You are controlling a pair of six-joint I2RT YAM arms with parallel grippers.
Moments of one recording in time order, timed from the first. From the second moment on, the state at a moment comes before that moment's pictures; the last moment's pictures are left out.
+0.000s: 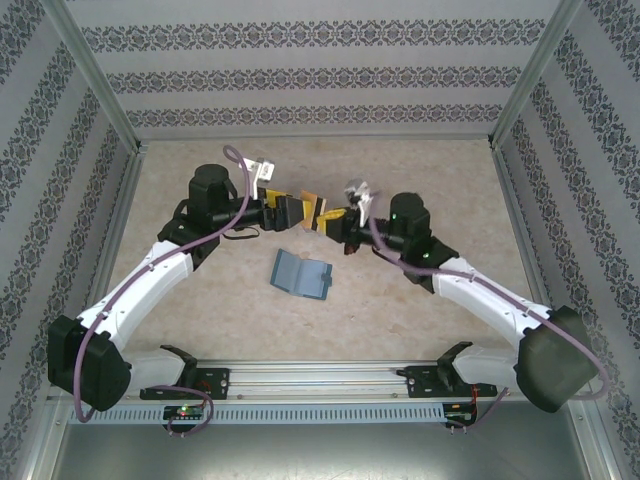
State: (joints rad) left arm -0.37 1.25 1.02 -0.08 0.70 -0.51; right arm 0.60 1.22 0.76 0.27 -0.54 0.17
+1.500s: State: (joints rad) left arm -0.31 1.40 1.04 -0.33 0.84 -0.82; right arm 1.00 1.47 0.47 1.03 0.31 -1.50
